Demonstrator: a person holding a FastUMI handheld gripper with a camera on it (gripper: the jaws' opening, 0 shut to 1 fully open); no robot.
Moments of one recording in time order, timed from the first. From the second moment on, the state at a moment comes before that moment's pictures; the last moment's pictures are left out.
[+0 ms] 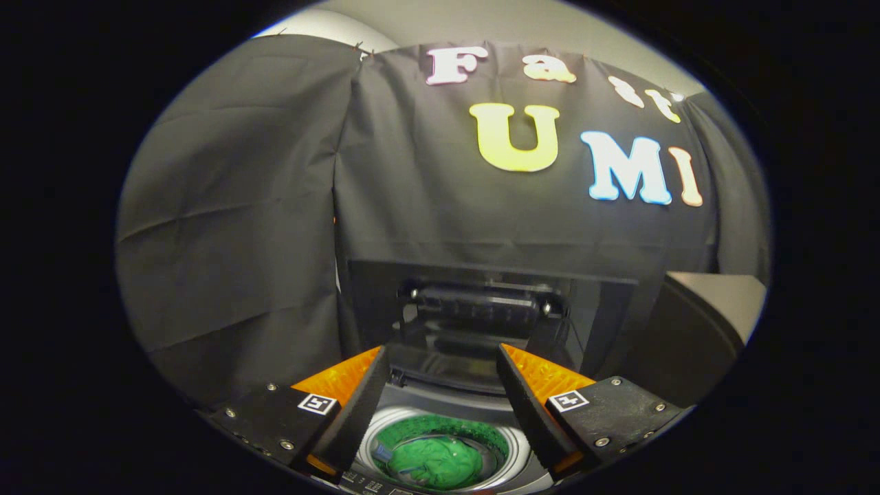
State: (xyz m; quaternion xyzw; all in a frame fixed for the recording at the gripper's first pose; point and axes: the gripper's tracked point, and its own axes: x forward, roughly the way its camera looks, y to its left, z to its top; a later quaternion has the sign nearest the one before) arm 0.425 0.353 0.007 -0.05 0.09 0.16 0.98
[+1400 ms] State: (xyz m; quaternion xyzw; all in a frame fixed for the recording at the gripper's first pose) arm 0.587 0.351 0.051 -0.03 0.15 0.07 0.99
